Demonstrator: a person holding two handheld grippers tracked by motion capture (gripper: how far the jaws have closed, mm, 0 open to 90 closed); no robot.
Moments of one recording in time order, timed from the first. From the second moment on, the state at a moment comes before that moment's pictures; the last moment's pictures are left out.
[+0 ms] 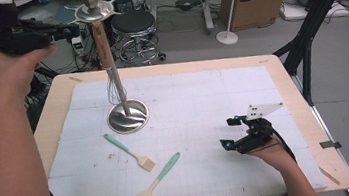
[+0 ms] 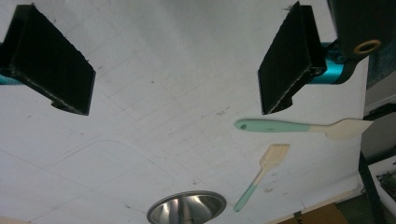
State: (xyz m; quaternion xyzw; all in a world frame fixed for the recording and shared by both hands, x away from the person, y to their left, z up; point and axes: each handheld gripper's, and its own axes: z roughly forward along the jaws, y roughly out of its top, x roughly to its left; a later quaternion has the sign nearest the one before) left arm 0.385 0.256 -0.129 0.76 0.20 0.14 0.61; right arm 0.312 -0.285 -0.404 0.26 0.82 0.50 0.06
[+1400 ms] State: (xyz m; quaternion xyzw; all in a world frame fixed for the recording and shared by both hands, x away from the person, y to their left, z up) left arm 0.381 0.190 -0.126 0.78 0.15 0.13 0.59; right arm 0.312 -0.287 -0.404 0.26 0.82 0.51 0.05
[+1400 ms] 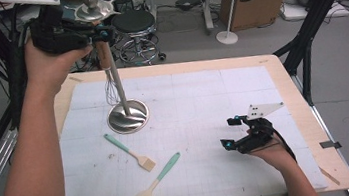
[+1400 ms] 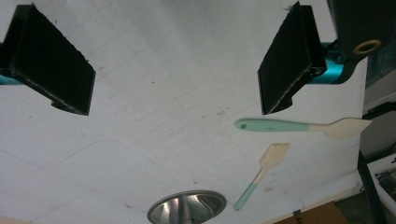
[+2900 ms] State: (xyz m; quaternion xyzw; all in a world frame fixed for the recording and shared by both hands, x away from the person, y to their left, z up) left arm 0.379 0.248 -0.135 0.74 0.23 0.17 0.60; right arm 0.312 -0.286 -0.405 0.26 0.82 0.50 0.05
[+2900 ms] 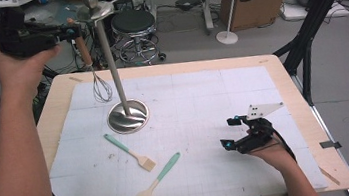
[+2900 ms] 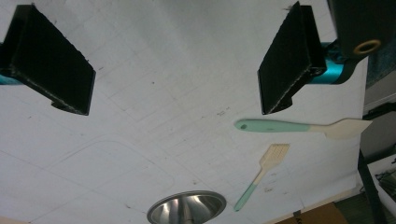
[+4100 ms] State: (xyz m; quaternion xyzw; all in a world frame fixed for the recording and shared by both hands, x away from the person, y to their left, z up) left arm 0.378 0.189 -0.126 0.76 0.17 0.14 0.61; right arm 0.312 -0.287 -0.405 0.26 0.82 0.51 0.05
